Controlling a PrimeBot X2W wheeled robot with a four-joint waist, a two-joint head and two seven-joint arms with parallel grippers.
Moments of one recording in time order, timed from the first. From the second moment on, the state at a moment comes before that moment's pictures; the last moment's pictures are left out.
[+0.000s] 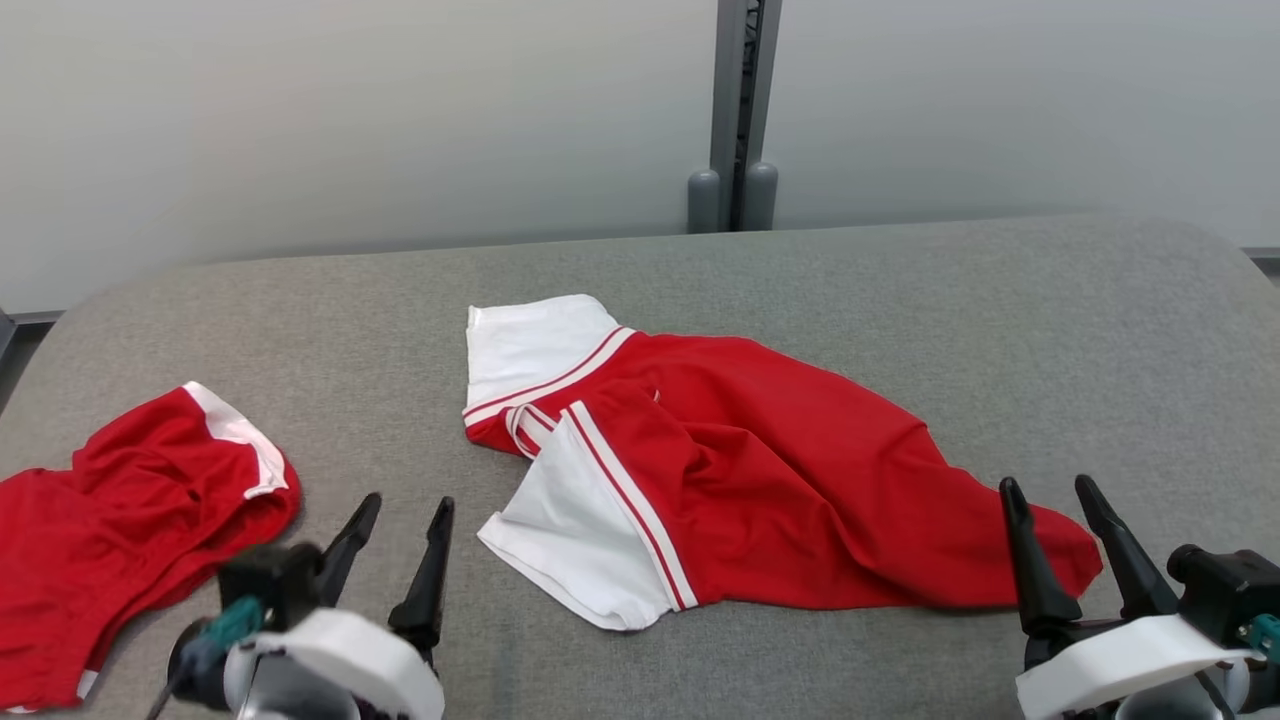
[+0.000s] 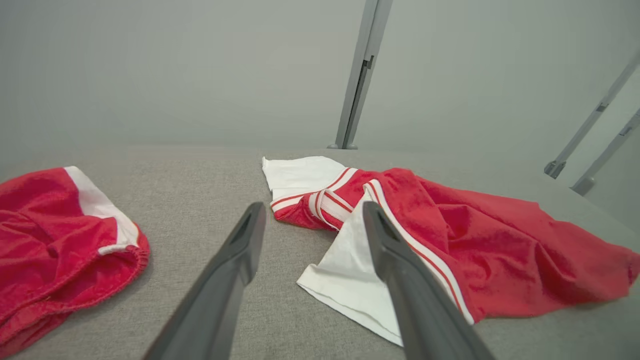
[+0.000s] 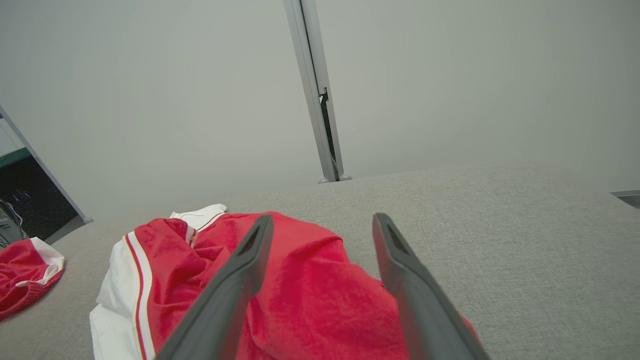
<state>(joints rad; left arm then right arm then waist) -0.07 0.35 -0.45 0.09 -0.64 0.17 -0.11 0.03 -0.11 0.08 0.04 0.35 0.13 -0.08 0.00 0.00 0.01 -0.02</state>
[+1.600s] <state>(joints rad) -0.21 0.45 -0.64 0.21 -0.75 0.12 0.57 -0.04 -0.14 0.02 0.03 0.36 0.13 -0.04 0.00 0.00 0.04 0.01</state>
